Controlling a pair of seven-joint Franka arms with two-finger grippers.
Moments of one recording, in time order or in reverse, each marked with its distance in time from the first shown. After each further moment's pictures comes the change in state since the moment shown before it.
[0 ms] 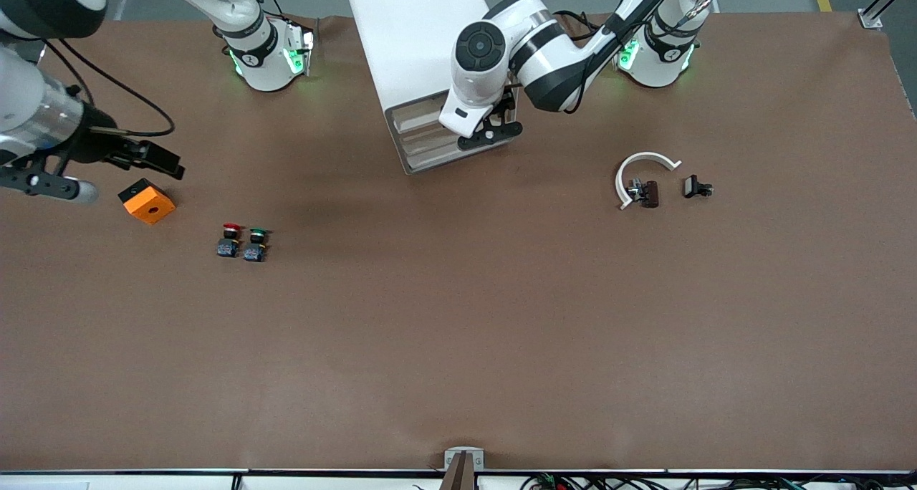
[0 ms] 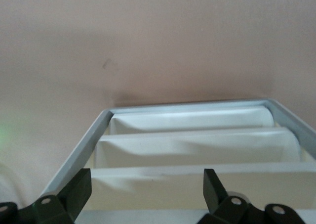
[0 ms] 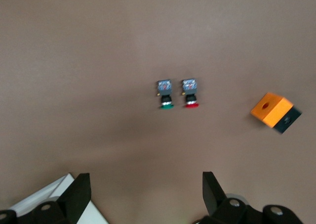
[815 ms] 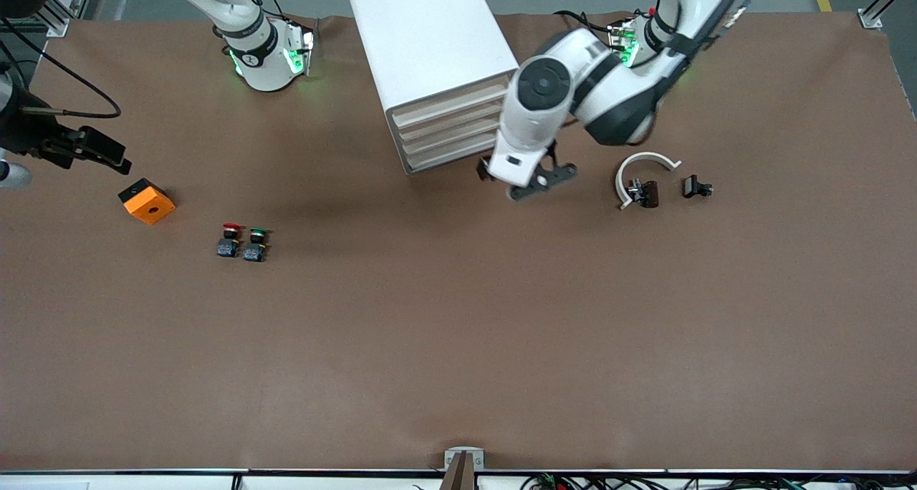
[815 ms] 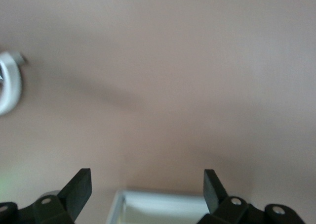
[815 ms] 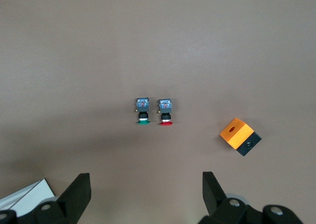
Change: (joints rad) left arm 0.273 0.001 0.011 0.080 0.184 0.005 0.017; right arm -0.063 -0.025 0.004 0.066 -0.049 -0.020 -0.135
